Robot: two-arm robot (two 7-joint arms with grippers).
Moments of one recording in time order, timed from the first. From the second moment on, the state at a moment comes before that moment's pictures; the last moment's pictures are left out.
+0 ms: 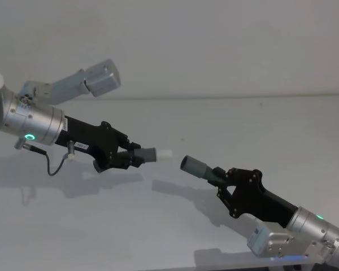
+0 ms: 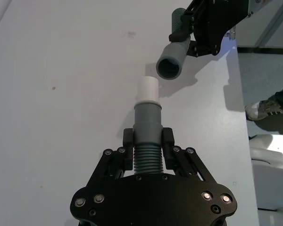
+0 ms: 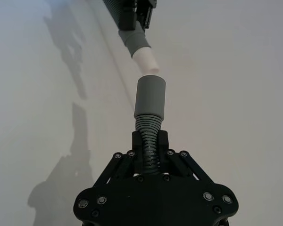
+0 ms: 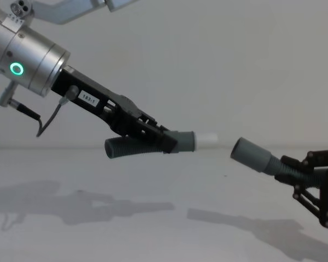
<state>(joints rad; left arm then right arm) -0.95 0.47 0.78 -1.21 -0.29 0.37 -1.17 0.17 0.51 -0.35 -1.38 -0.56 -0.70 0.08</state>
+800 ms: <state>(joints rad) -0.96 0.48 0.82 -1.20 -0.31 0.39 -1.20 0.20 0.52 -0.37 -1.37 -0.59 -0.71 0.06</state>
